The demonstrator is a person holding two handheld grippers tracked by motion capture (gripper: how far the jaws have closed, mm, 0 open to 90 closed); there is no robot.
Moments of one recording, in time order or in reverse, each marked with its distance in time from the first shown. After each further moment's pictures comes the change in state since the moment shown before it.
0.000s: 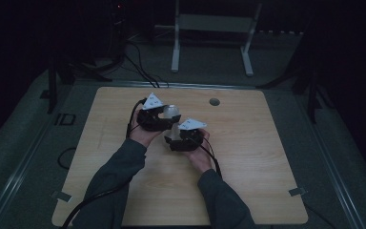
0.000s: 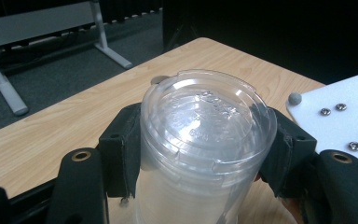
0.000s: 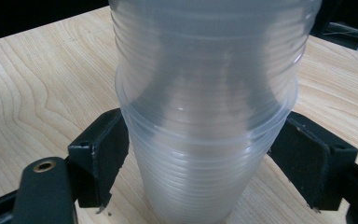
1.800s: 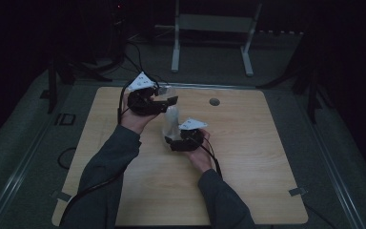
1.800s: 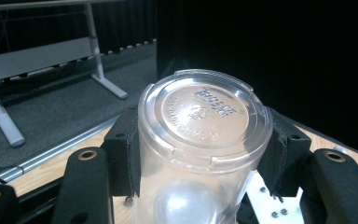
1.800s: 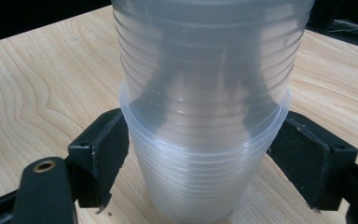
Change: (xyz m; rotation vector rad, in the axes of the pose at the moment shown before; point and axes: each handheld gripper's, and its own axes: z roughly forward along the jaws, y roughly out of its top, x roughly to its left) left arm 0.005 0.062 -0.047 -0.111 -0.034 0.002; right arm -0.002 -0.002 0.000 0.005 0.014 0.012
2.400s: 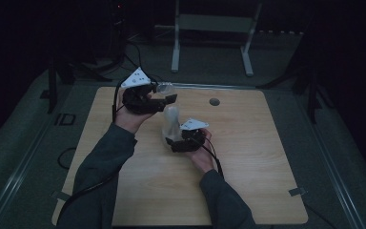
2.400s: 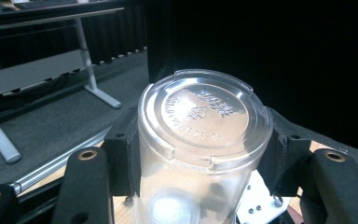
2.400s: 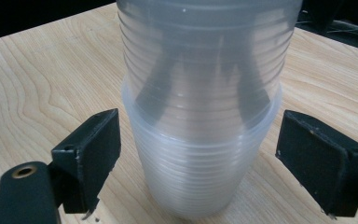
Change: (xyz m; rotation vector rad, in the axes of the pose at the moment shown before) left arm -0.011 0.018 -0.020 -0.013 -0.037 0.055; right arm -0.001 0.001 -0.006 0.004 -0.002 -0.013
